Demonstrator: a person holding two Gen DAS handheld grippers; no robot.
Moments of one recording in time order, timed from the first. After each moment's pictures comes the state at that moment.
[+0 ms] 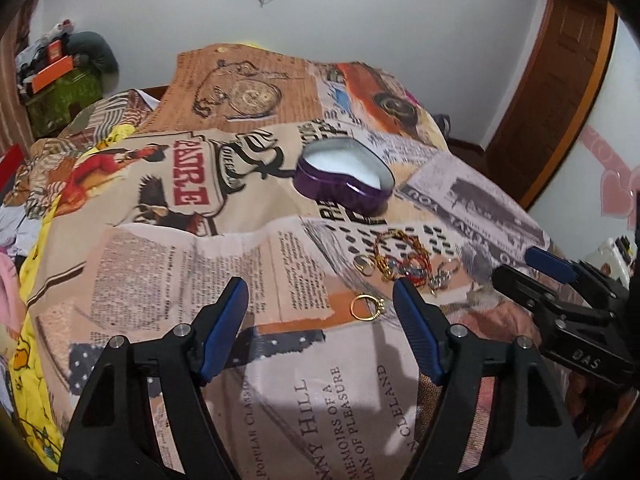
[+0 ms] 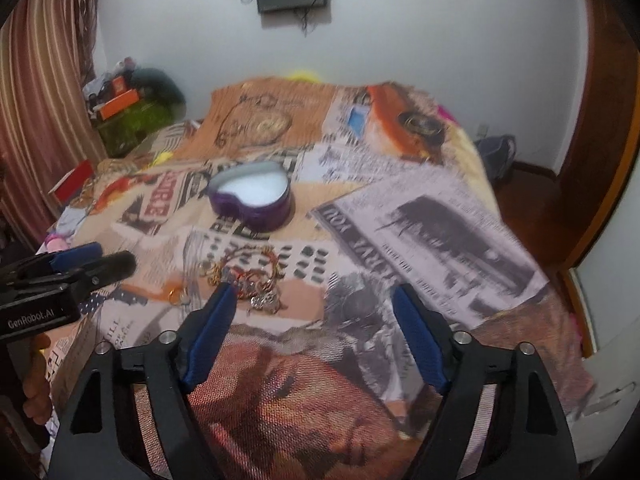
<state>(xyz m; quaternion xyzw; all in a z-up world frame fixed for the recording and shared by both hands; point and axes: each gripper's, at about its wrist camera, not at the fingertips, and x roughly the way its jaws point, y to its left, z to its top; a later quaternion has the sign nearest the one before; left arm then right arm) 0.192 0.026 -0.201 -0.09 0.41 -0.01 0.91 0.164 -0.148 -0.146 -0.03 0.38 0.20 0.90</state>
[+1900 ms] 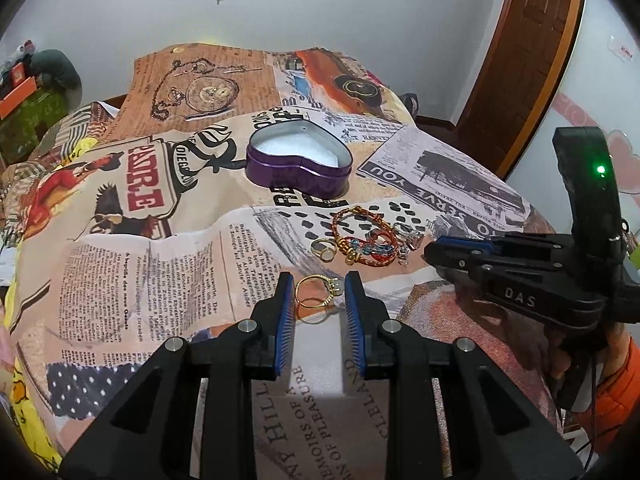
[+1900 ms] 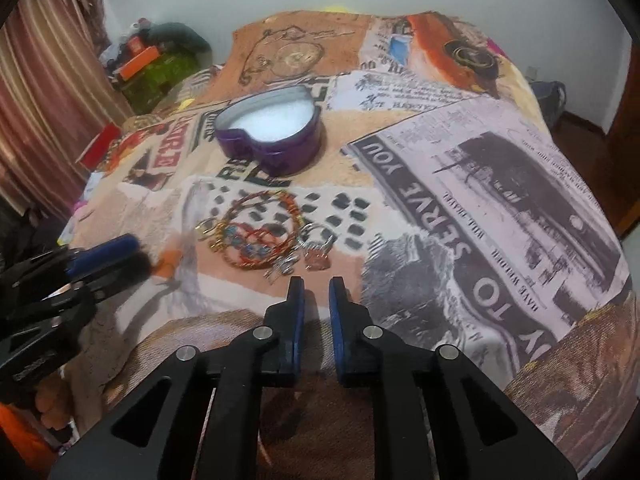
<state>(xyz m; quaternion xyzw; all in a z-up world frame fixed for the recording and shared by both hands) 0.199 0.008 -0.207 -0.06 0.41 -0.07 0.91 0.208 -0.134 -0.184 -0.03 0.48 0.25 0.84</state>
